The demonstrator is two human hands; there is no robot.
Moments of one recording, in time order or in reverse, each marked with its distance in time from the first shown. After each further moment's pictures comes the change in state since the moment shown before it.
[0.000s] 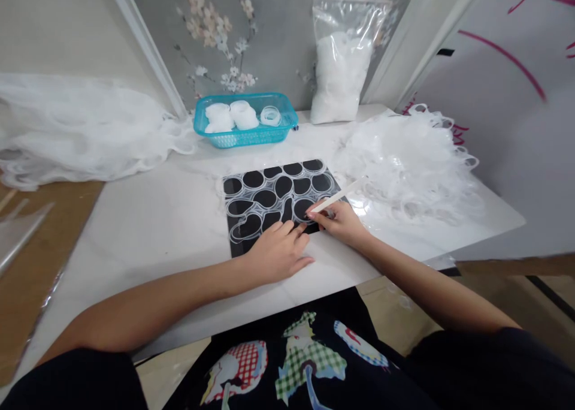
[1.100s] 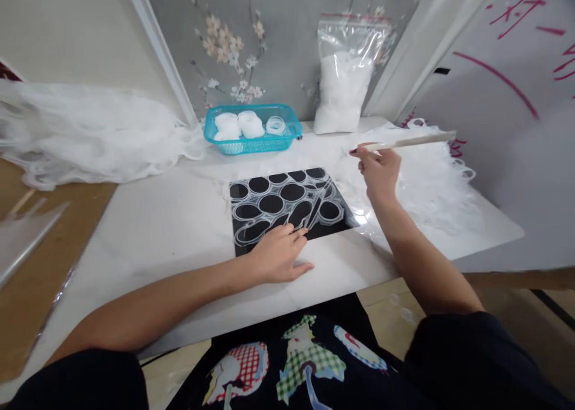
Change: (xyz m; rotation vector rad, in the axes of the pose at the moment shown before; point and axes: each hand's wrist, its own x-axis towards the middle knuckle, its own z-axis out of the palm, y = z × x) left_hand -0.002 -0.007 -0.002 -0.150 -0.095 -0.058; right_hand 0.076 0.010 -0.068 -0.044 0.783 -0.083
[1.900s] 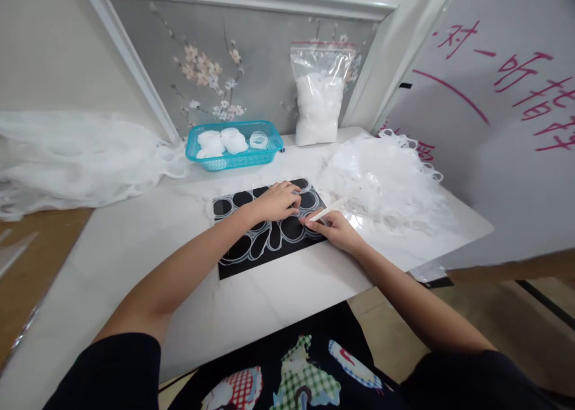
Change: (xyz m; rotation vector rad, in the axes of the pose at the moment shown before) left_hand 0.114 -0.088 -0.017 -0.095 -0.040 0.036; right_hand -0.082 0.001 -0.016 0.249 -0.781 0.200
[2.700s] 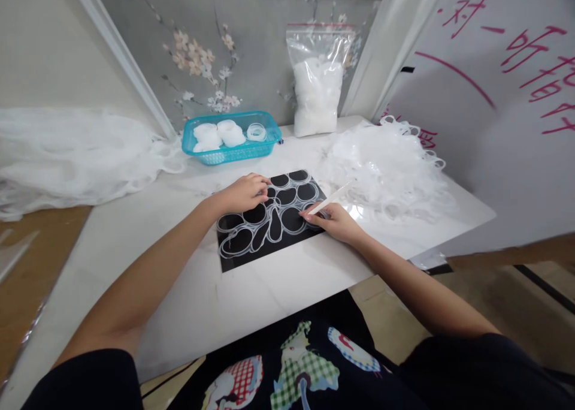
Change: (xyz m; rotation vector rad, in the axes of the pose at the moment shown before) left_hand -0.054 -0.036 -0.028 -0.090 -0.024 -0.098; right_hand -0.001 -0.002 0.001 -0.100 -0.010 0.013
